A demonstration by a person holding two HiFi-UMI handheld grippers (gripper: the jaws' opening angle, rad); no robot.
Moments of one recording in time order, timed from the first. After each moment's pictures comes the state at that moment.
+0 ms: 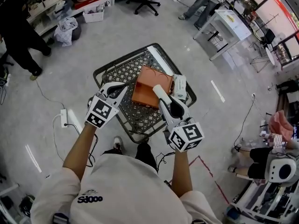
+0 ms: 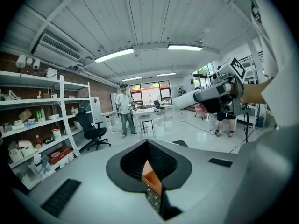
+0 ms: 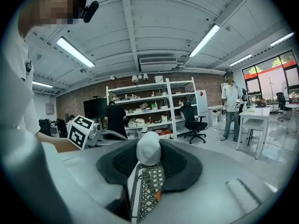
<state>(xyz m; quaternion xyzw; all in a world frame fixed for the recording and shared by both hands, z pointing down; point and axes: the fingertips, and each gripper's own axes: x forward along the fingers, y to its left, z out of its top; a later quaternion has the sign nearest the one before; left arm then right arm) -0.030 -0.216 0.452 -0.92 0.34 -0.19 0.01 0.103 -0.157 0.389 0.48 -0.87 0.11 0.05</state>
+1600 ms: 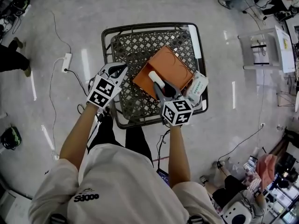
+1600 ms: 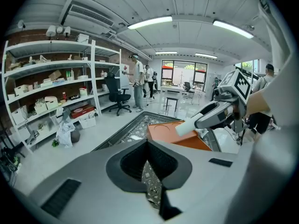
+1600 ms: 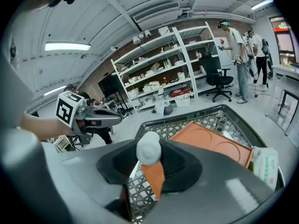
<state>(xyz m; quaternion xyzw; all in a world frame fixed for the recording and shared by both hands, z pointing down) -0.039 -0.271 0.602 -0.81 0.48 -0.27 -0.18 0.105 -0.269 0.613 0.30 -0.89 0.28 0.20</state>
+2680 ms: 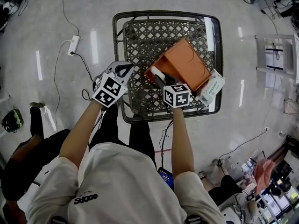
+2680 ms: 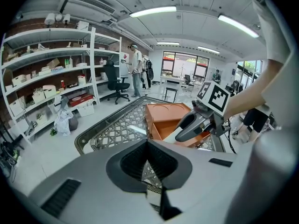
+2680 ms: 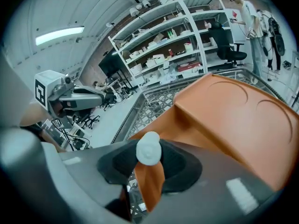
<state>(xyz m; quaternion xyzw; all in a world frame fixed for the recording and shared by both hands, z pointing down) -0.049 -0.234 0.673 -0.80 0.46 -0.31 -0.22 0.068 -0.252 0.756 0.21 -0.86 0.34 0.32</state>
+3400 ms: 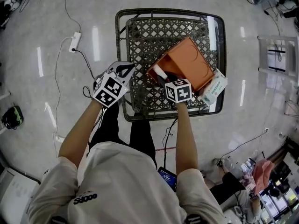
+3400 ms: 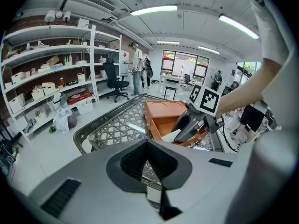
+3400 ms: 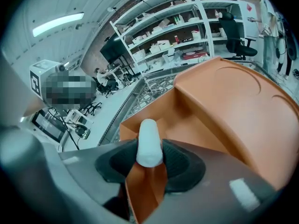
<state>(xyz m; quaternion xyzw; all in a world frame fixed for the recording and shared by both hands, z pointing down) -0.050 -0.223 0.682 -0.80 0.46 -0.31 -0.23 0.075 -0.245 0.788 0.17 -0.84 0.33 0.39</state>
